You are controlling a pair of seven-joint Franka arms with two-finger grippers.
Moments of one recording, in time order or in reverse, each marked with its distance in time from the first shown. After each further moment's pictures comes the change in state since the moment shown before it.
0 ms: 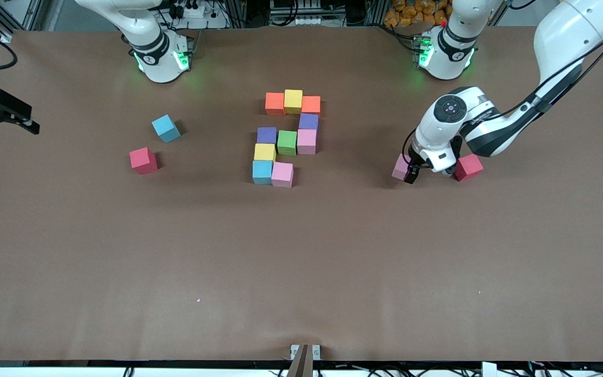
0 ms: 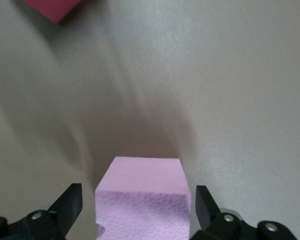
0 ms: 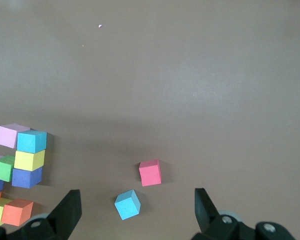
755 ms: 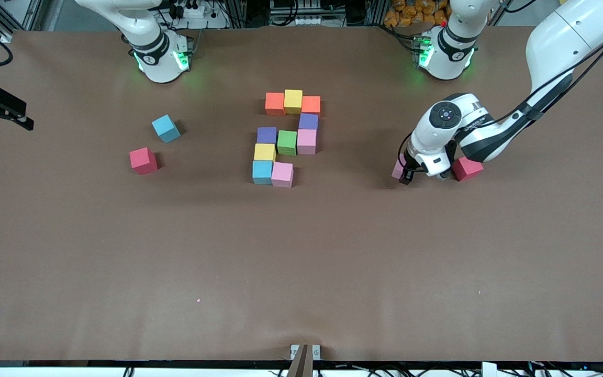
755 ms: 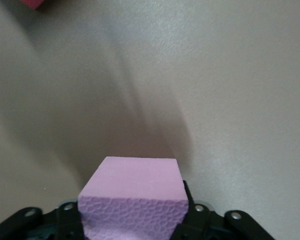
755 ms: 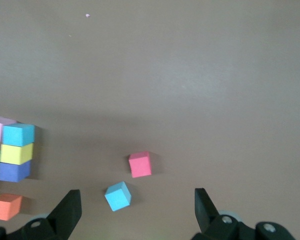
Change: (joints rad) left arm -0.073 0.010 0.077 0.037 0.000 0.029 -0.005; right arm 0.003 -0.001 0.010 0.014 -0.069 -0.056 0.000
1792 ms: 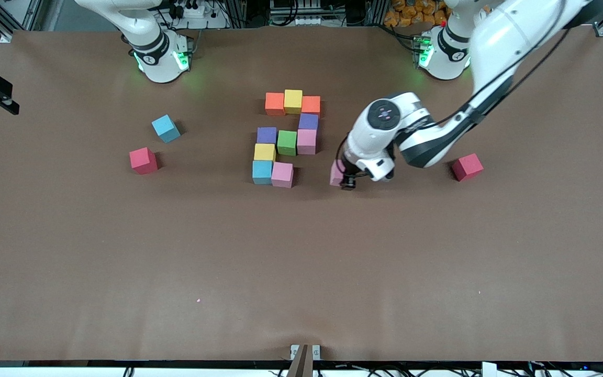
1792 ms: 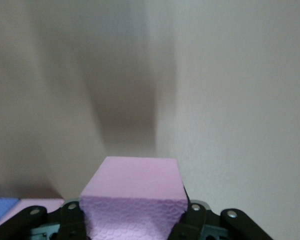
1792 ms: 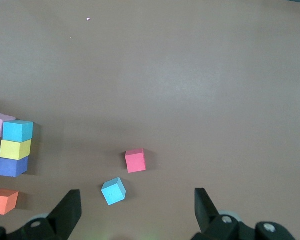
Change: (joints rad) left arm -0.691 0.011 0.244 0.476 -0.462 -0.059 -0.239; right arm 0.009 -0.004 0.008 0.093 -0.019 -0.058 0.000
